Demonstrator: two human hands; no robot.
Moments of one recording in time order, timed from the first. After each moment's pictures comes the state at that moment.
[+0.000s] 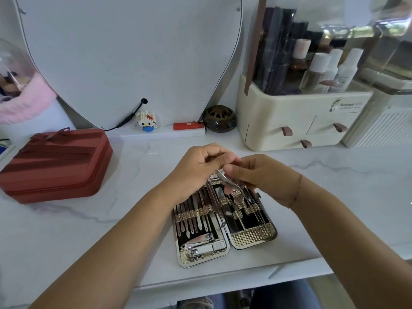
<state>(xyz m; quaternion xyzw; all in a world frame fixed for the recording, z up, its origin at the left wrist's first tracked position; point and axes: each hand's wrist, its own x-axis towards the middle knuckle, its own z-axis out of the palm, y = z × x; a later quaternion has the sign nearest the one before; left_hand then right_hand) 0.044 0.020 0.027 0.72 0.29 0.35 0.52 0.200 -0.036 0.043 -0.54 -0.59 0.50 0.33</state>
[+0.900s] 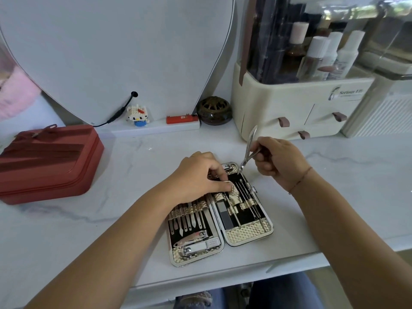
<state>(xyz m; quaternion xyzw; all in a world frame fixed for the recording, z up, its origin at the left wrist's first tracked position) 0.049 0.022 0.008 0.86 0.39 0.14 0.31 0.244 -0.011 0.013 -0.54 -0.37 0.51 0.55</state>
